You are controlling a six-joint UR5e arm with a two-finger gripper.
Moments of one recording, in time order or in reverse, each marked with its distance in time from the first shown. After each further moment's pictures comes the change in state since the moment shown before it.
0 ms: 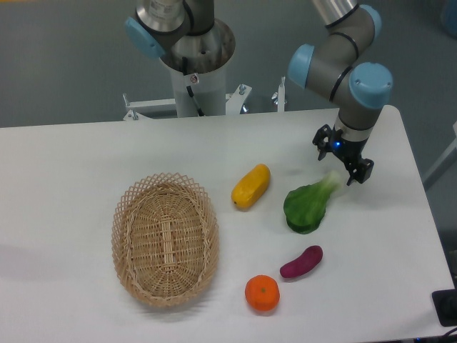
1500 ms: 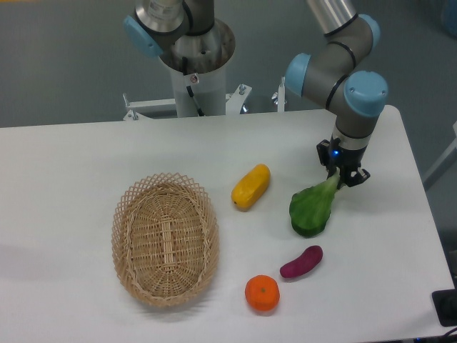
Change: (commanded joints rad) arm -0.014 0.017 0.067 0.038 -0.008 -0.021
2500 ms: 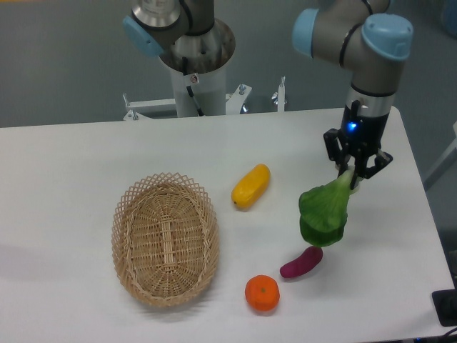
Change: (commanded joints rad) arm -0.040 0.141 0.114 -0.126 -0.337 -0.287
